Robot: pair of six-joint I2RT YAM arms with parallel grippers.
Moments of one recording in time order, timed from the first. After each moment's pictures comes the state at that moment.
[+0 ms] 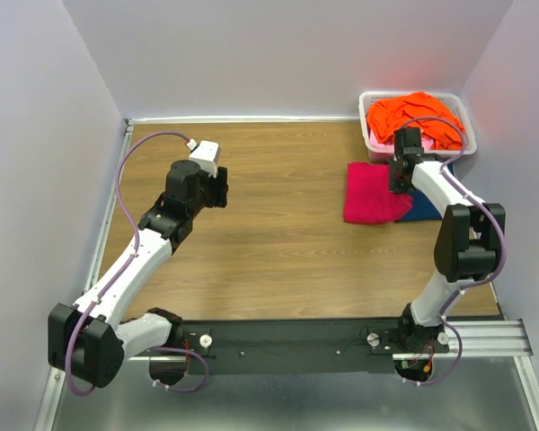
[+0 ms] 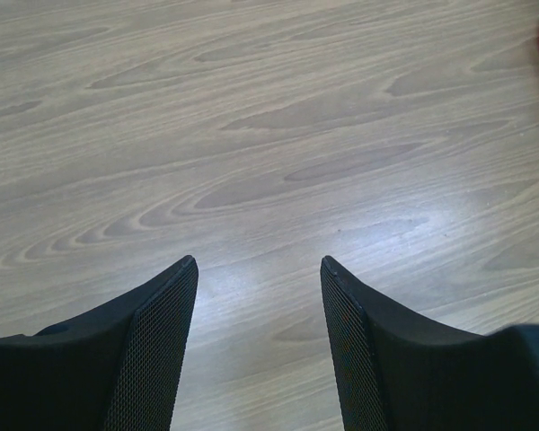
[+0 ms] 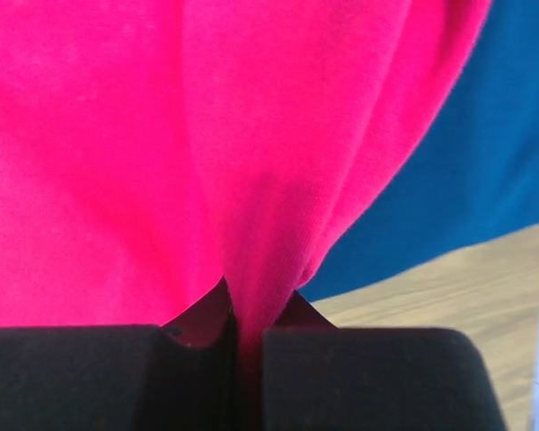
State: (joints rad) left arm -0.37 1.12 0.88 -0.18 -0.07 -0.09; right arm 0.05 1.76 1.31 -0.58 0.27 0.07
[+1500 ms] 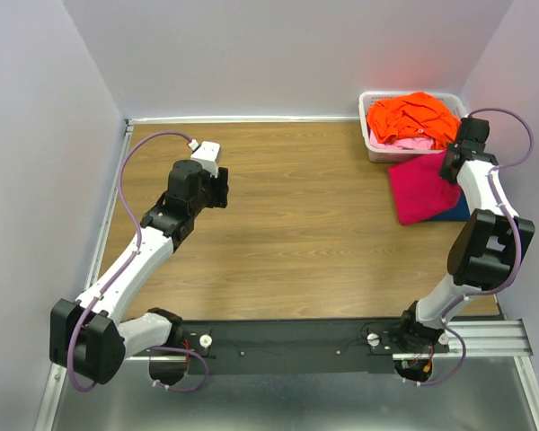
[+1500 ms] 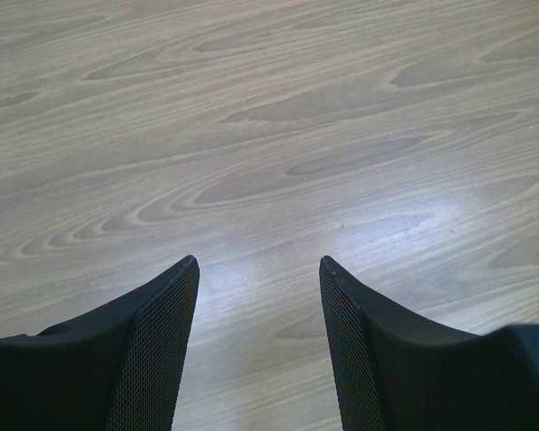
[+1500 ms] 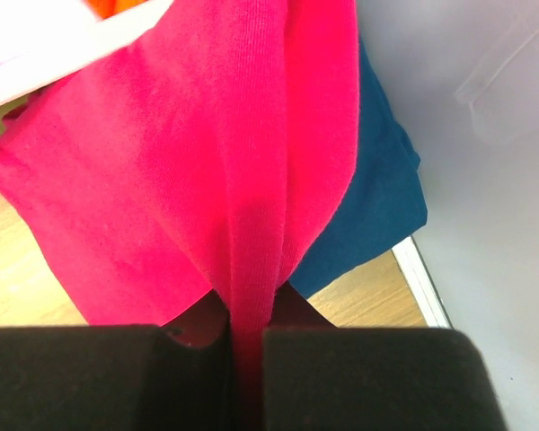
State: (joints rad) left arm -0.37 1.14 0.88 -0.18 -0.07 -0.08; right arm -0.28 1.71 1.38 -0.48 0.25 0.02
